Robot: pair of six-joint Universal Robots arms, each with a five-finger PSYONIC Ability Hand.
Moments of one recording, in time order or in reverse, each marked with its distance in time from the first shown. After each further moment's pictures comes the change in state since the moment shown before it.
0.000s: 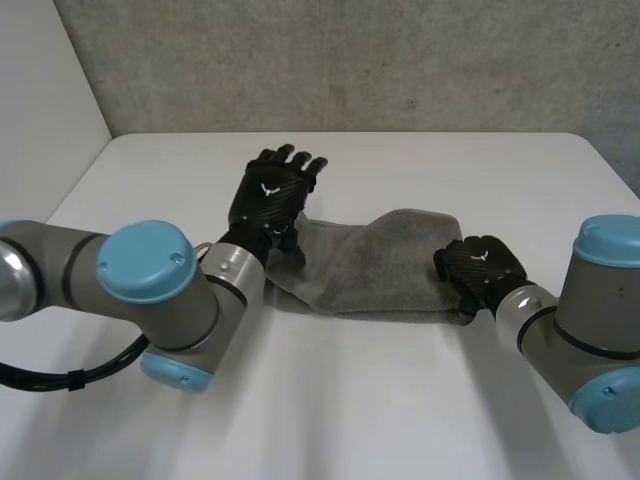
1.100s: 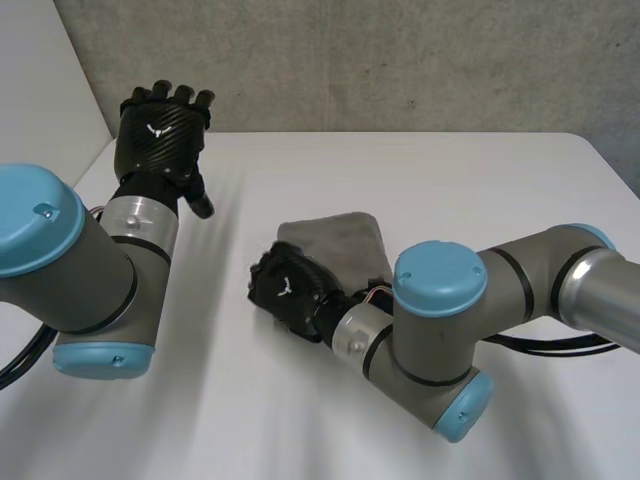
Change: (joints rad) left arm 0.098 0.331 -0.131 -0.096 -0.248 0.092; right arm 0.431 0.225 -0.355 -0.048 -0.193 -0.523; left_hand 0.000 0.000 0.000 0.000 0.001; right_hand -0.102 -0.103 -0.065 -0.062 -0.074
